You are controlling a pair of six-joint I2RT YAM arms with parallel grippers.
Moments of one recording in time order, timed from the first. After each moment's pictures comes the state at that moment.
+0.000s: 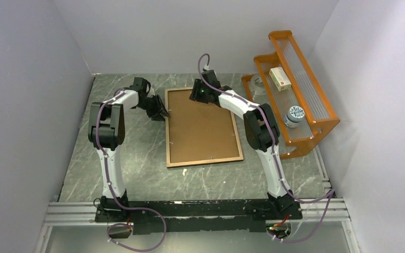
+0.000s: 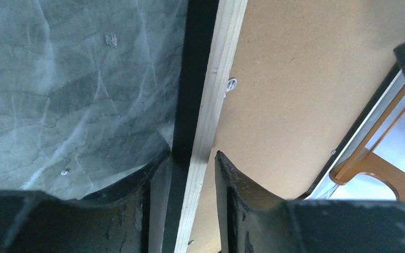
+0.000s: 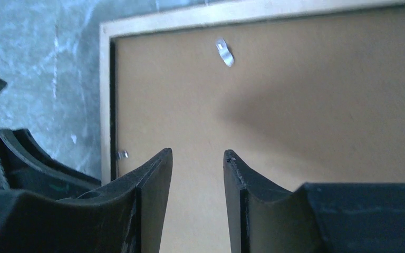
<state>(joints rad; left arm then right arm) -0.10 2.17 1.58 -0.57 0.50 -0.52 0.51 2.30 1.86 -0.24 -0.06 0.61</state>
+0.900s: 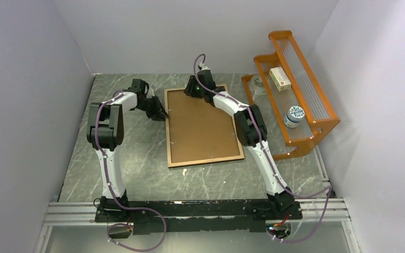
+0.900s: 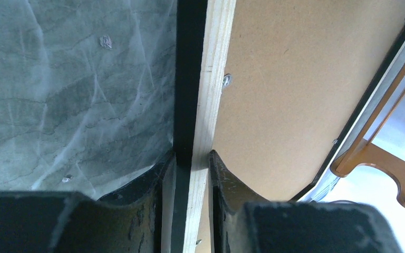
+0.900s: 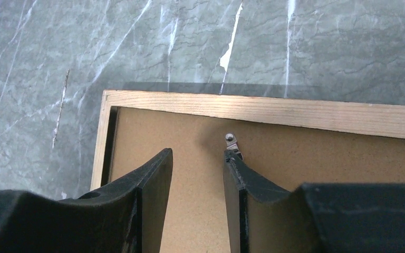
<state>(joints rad) -0.09 2.17 1.53 -0.51 0.55 -0.48 0.49 2.62 2.18 -0.05 -0.11 0.58</state>
